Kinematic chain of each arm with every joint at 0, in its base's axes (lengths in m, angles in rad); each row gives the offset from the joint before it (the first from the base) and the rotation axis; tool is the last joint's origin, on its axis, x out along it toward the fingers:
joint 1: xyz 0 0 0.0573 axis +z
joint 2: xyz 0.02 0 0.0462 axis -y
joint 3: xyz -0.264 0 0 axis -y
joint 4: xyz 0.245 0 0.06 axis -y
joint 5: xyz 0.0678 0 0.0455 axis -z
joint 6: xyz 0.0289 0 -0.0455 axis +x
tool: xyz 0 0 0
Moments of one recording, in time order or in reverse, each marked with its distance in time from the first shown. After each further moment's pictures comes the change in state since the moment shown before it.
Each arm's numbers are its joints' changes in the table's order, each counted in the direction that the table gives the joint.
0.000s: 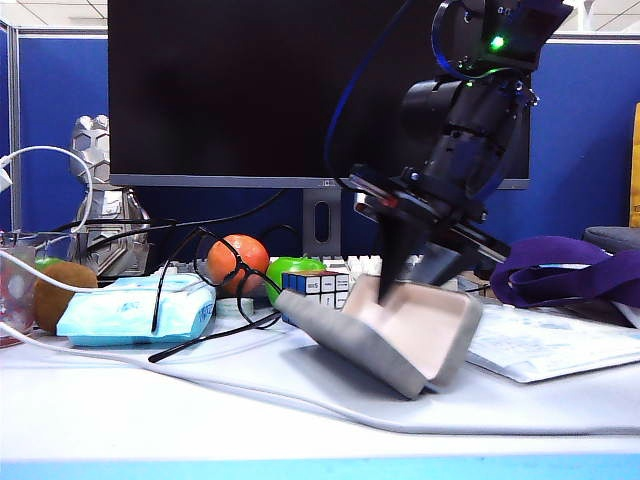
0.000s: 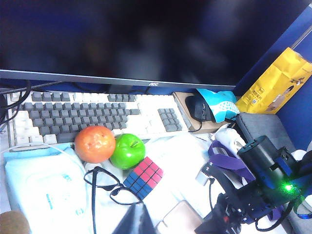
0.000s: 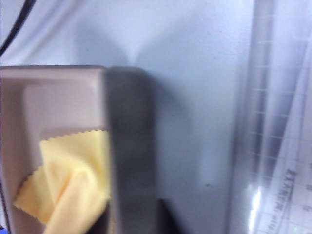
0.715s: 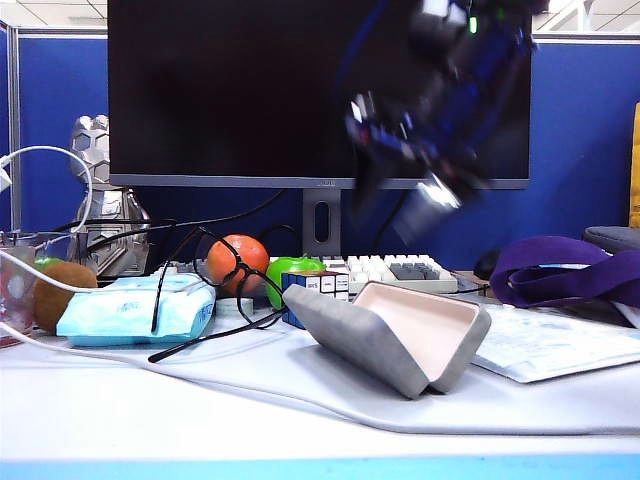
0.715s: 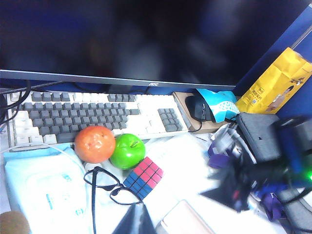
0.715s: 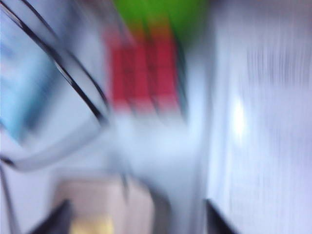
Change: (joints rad) left arm 0.000 0.000 0.000 0.000 0.000 0.000; right arm 0.000 0.130 0.007 0.252 0.127 -0.053
